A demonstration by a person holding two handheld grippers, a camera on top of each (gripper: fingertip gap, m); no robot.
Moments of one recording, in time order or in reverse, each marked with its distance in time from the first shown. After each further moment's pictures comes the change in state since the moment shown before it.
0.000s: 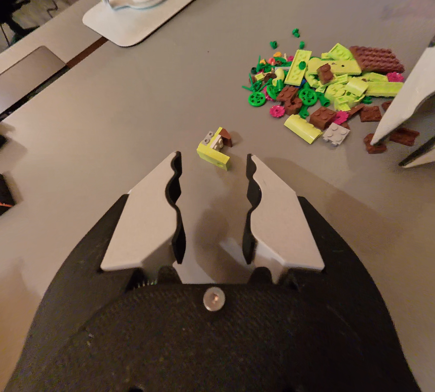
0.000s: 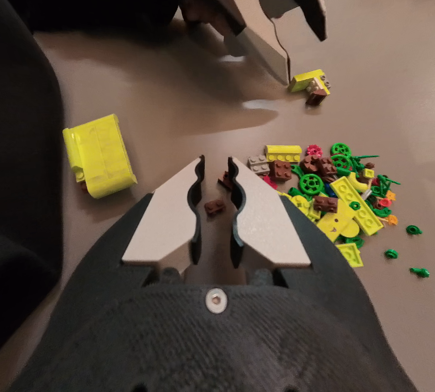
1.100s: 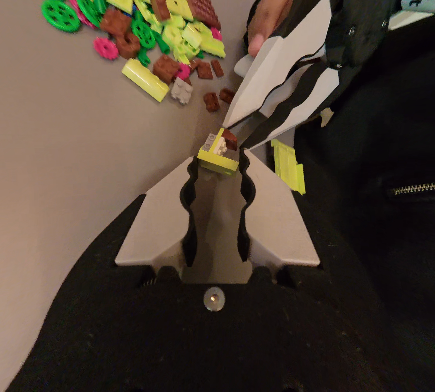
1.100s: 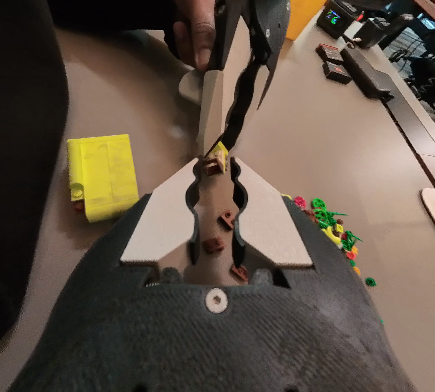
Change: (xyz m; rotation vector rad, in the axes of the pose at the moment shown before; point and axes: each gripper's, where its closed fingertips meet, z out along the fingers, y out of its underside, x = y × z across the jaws) left arm 0.113 0.016 -0.038 -0.289 0.822 -0.296; right arm -0.011 -0.030 0.010 0.142 0.103 -0.266
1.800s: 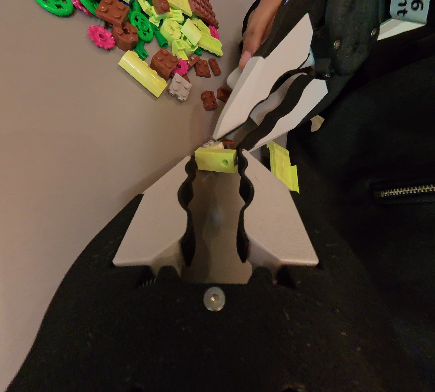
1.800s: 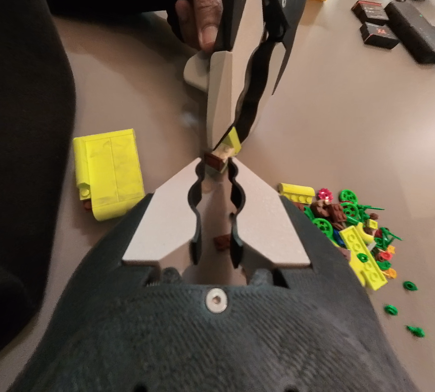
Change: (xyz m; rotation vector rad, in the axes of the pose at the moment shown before) left arm 0.002 0.001 0.001 0.010 0.051 -0.052; right arm -0.010 0.011 0.008 -0.083 -0.093 0.081
